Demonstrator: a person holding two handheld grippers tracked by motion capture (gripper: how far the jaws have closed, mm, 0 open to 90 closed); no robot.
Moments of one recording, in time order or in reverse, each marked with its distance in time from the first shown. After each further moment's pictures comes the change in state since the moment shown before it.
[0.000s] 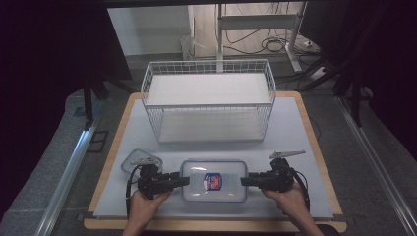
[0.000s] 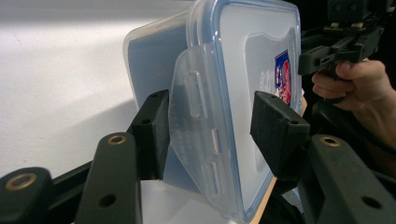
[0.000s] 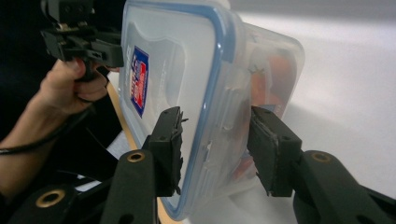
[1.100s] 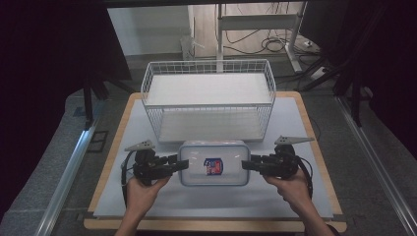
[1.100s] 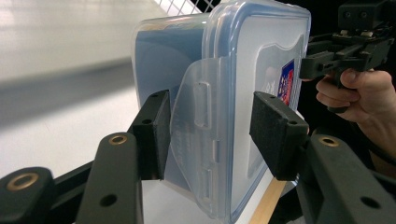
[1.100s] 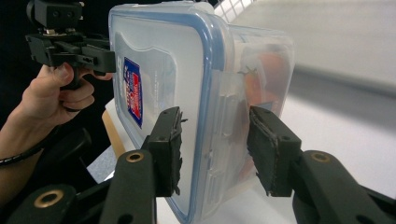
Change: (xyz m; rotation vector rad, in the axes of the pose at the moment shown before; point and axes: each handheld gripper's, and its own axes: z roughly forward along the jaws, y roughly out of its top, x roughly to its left) left arm -0.035 0.054 -0.022 -0.079 0.074 0.113; right arm 0.029 0.042 -0.021 -0.120 -0.063 -0.152
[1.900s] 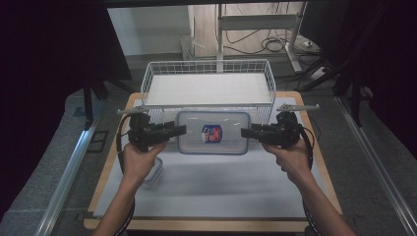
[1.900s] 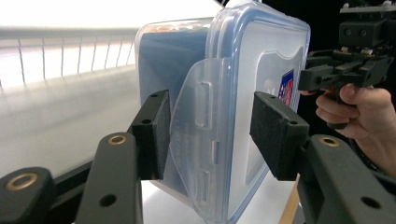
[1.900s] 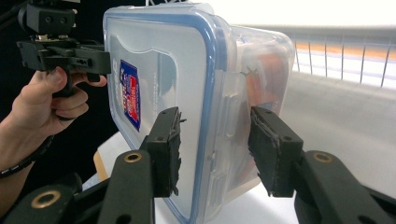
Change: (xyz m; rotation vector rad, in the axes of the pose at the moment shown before) left arm 0.003 0.087 -0.013 -0.083 0.006 0.024; right arm 0.005 0.081 -0.008 -0.087 -0.040 -0.040
